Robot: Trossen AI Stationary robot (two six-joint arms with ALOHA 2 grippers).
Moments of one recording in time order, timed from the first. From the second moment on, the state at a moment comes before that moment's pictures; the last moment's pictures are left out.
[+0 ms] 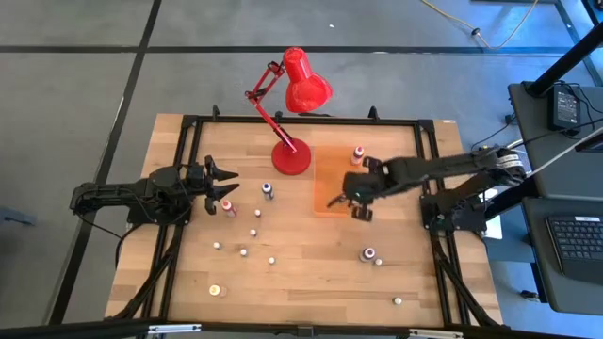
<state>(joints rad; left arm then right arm) 0.09 0.01 0.01 0.03 -0.14 -0.17 0.07 1.47 1.22 -1.03 0.26 0.24</state>
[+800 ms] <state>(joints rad) 0.09 0.01 0.01 0.03 -0.14 -0.17 -0.10 1.77 1.22 -0.85 0.16 0.20</state>
